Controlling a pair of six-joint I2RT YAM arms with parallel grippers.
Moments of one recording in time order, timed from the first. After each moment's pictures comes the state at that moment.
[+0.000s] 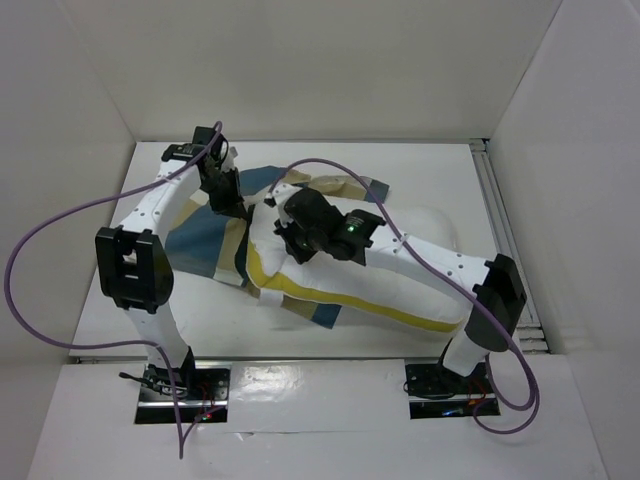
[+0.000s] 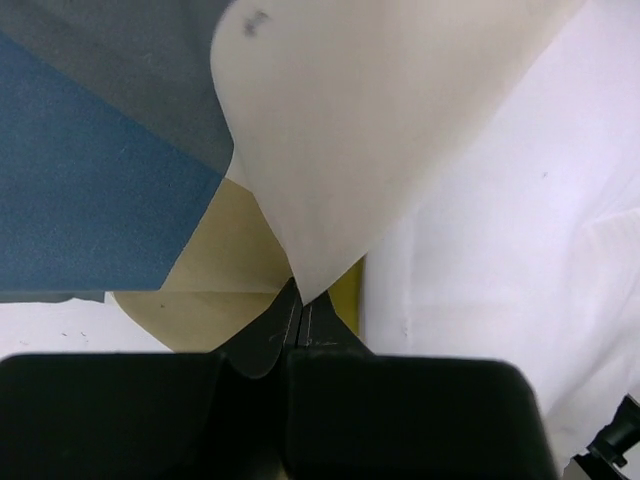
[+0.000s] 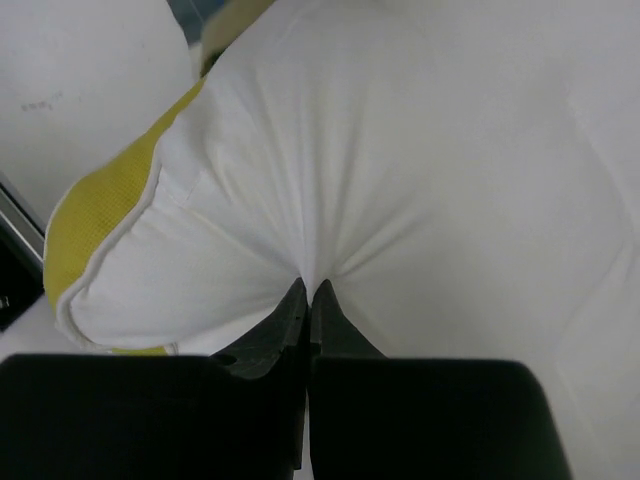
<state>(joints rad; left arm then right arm) -0.13 1.83 1.67 -1.03 0.26 -0.37 0.97 1.61 1.42 -0.55 0.05 0.14</state>
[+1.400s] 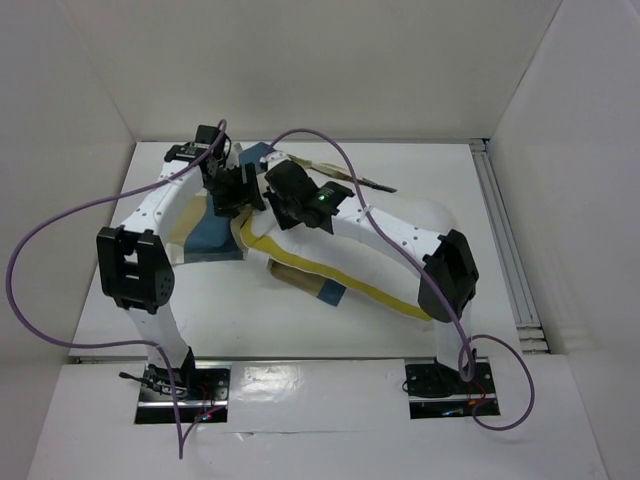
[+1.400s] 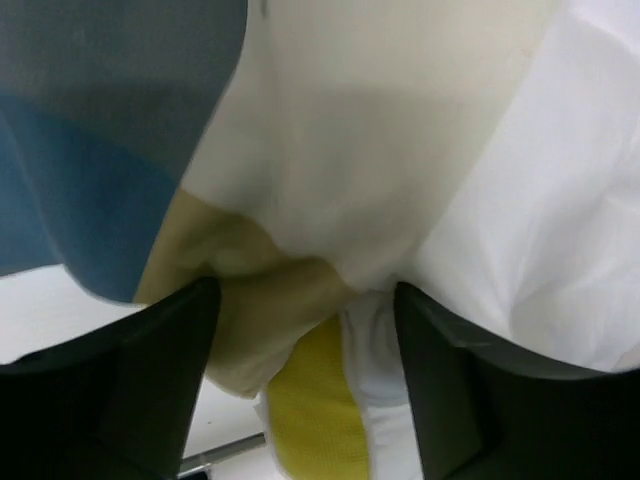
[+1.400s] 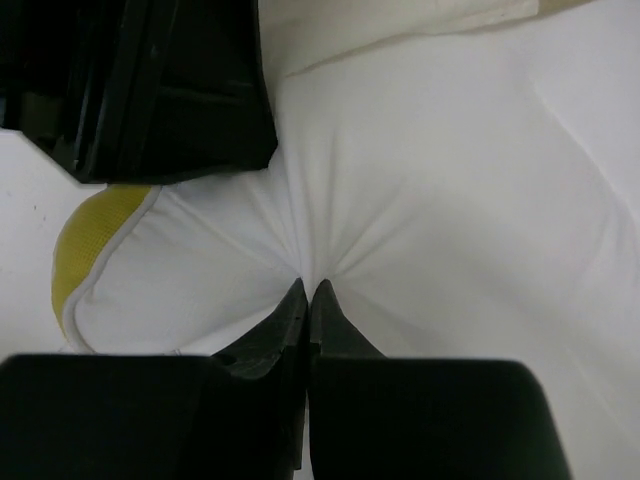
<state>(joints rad) -0.15 1.82 1.67 -0.98 0.34 -0.36 0.90 1.92 1.78 -0.58 0.25 0.24</state>
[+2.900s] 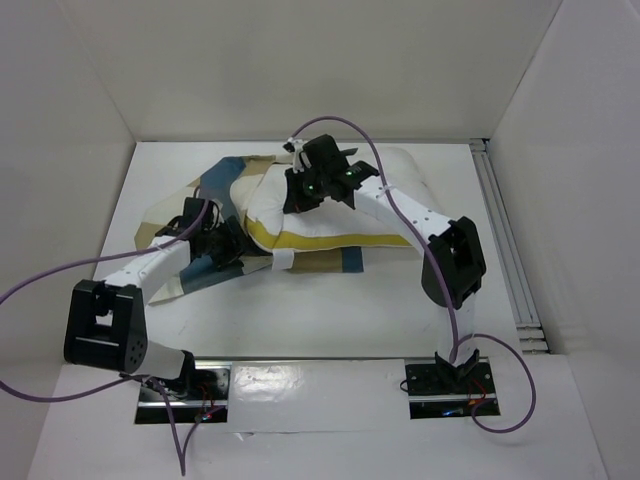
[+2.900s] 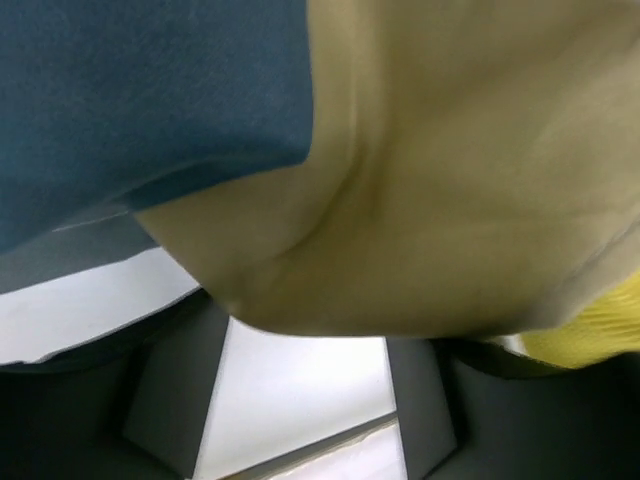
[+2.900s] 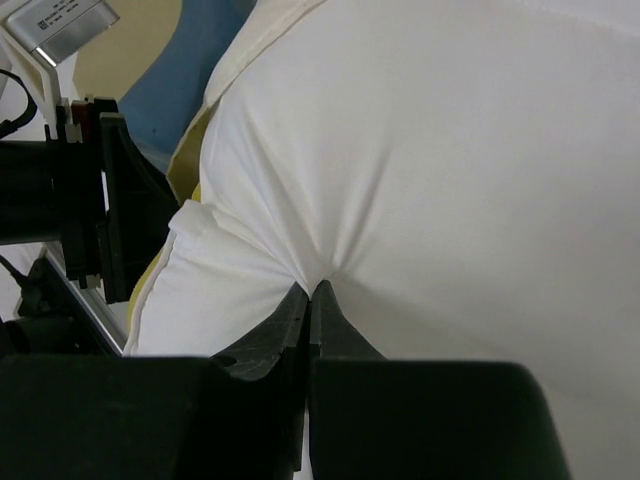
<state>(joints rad) -0.12 1.40 0.82 -0.42 0.34 -0.69 0.66 1.95 1.76 -0.51 -0.32 0.28</state>
